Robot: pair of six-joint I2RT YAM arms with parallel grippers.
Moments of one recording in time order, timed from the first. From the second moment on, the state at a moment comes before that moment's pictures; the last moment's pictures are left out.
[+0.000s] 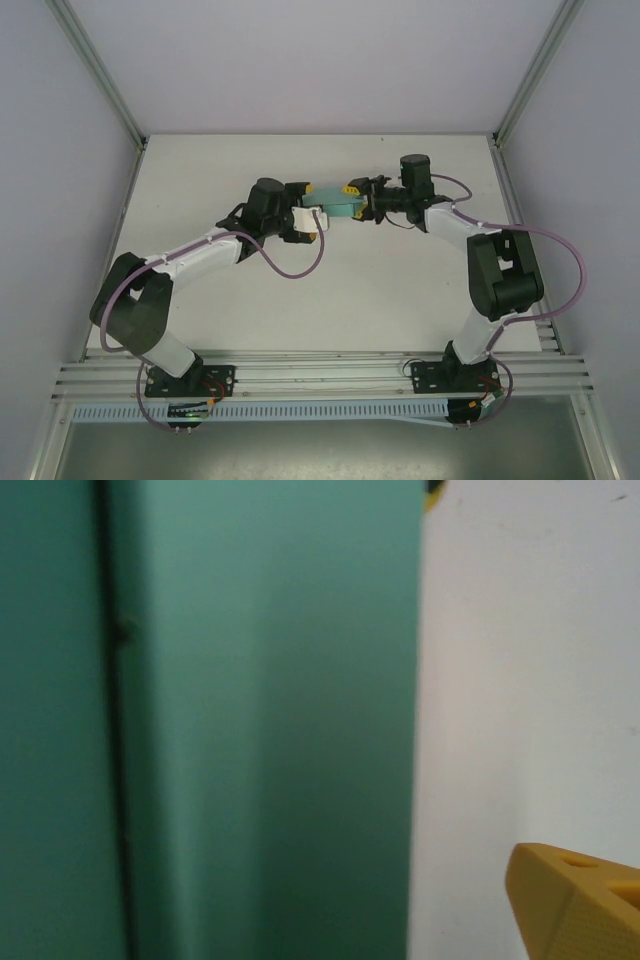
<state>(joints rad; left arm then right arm) -0.59 1.59 0.99 0.07 0.19 1.07 0.31 1.73 1.07 0.10 -0.92 1.60</state>
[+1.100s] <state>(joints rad) -0.58 1.72 1.38 -0.58 0.33 1.02 0.27 1.31 1.08 -0.44 0.01 0.54</state>
